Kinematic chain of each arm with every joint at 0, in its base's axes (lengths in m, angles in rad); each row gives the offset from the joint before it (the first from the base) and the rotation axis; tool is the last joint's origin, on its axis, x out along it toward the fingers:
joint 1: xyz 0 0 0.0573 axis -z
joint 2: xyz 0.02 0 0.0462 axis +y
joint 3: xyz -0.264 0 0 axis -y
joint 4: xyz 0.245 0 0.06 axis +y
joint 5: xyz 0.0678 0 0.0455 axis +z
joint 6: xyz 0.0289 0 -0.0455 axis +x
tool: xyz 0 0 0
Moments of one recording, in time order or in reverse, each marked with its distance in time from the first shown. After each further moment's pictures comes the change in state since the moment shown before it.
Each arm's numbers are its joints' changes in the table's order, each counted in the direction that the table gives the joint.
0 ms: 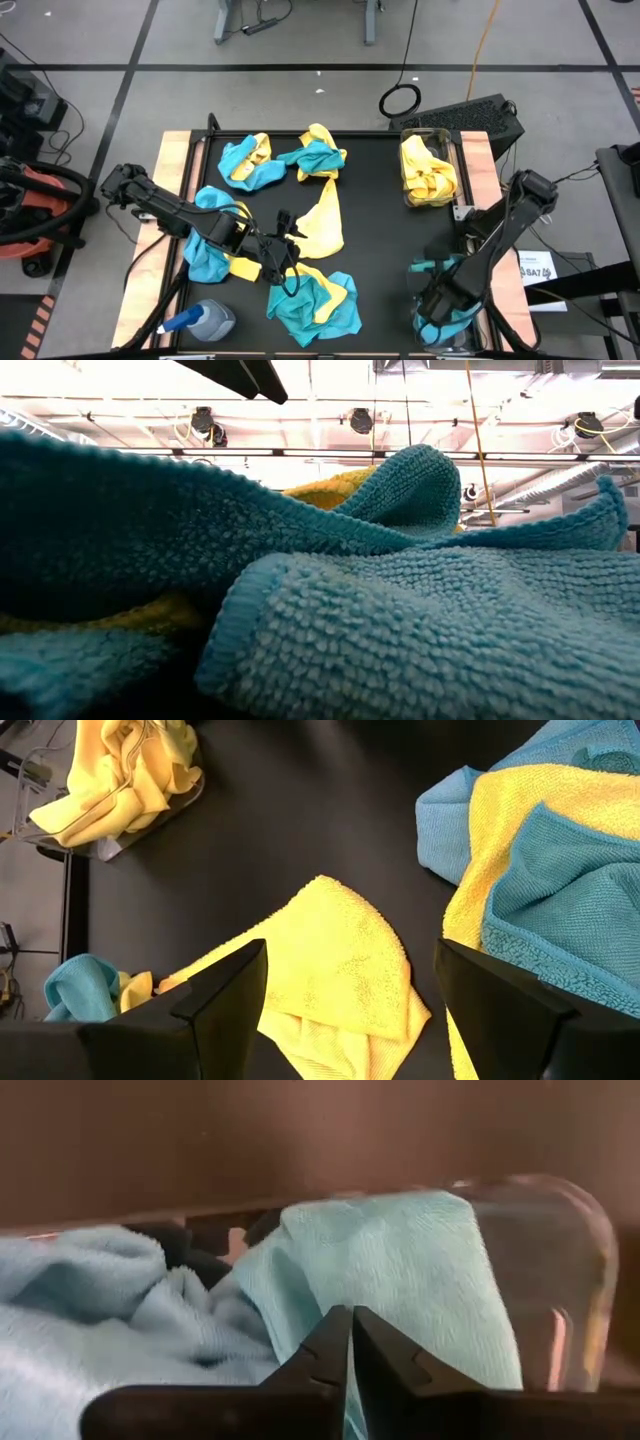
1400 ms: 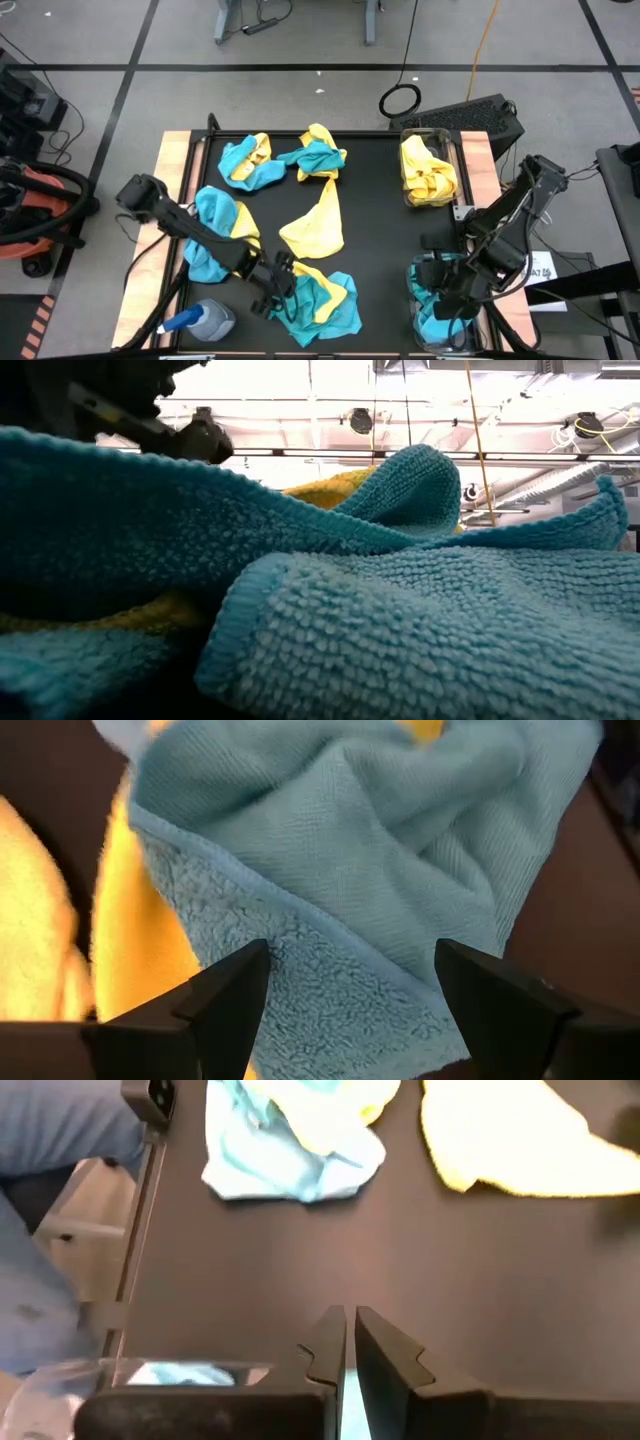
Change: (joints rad) left arm 0.104 0.179 -0.198 -0.208 -0.391 -0.312; right arm -0.011 -0.210 0.177 -0.070 -0.301 -0.228
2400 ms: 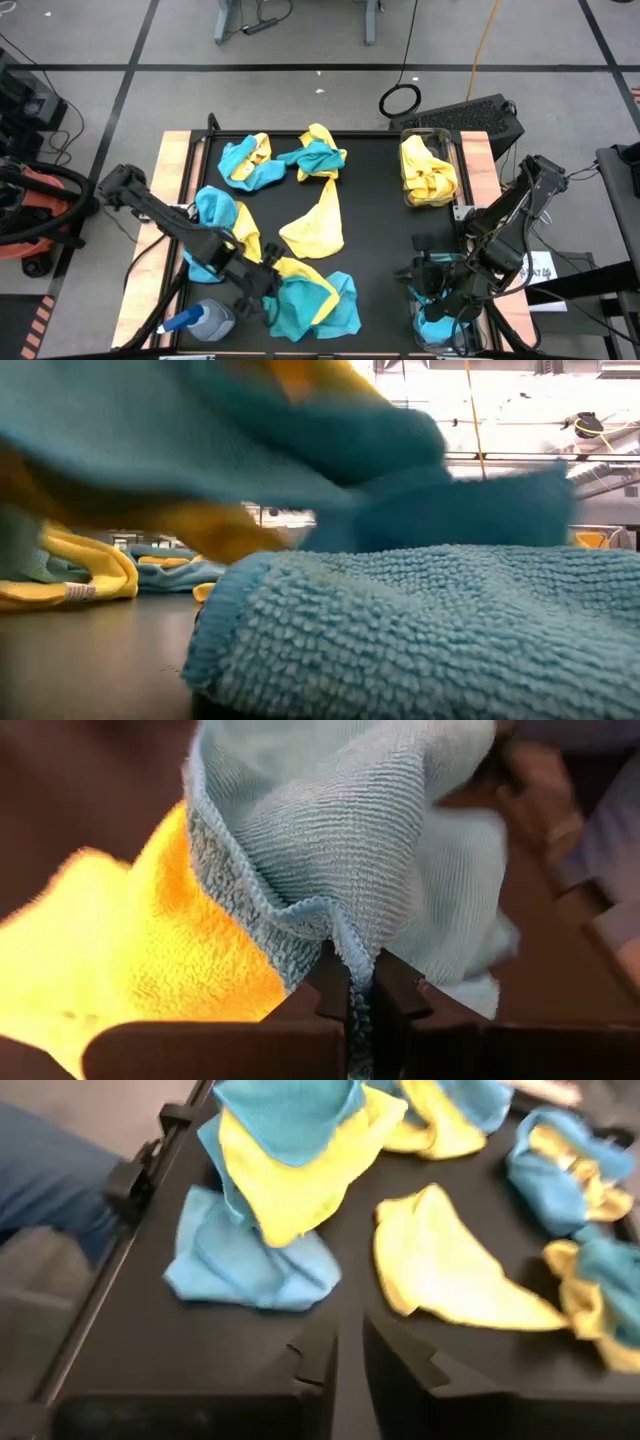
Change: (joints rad) left arm 0.060 -0.195 0.164 0.279 0.112 0.090; right arm 0.002 0.002 -0.024 -0.220 -0.239 -0.258
